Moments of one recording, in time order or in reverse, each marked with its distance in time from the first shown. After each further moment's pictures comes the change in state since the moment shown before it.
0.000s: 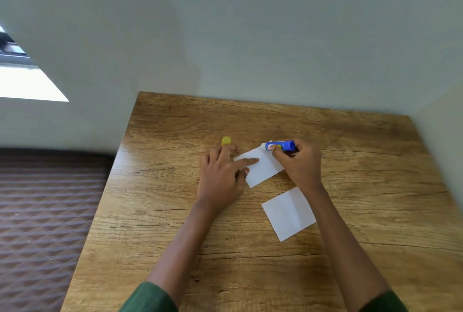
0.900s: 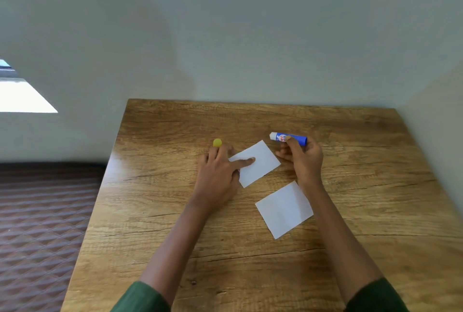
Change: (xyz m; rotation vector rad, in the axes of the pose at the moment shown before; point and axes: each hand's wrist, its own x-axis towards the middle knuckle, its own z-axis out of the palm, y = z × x) left_hand 0.007 0.002 -0.006 0.019 -0.077 0.128; right_hand 0.003 0.015 -0.013 0.598 0.135 0.399
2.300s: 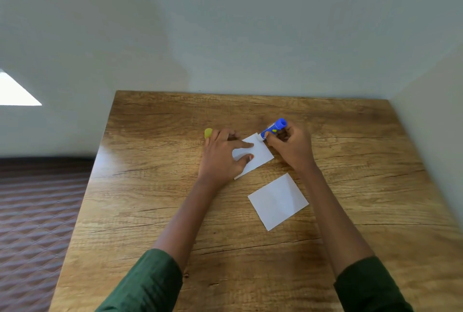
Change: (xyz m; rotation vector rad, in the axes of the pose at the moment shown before) left_hand 0.032 0.009 0.018 -0.311 0.080 -0.045; right_hand 0.017 -0.003 0.000 -0.515 -0.223 -0.351
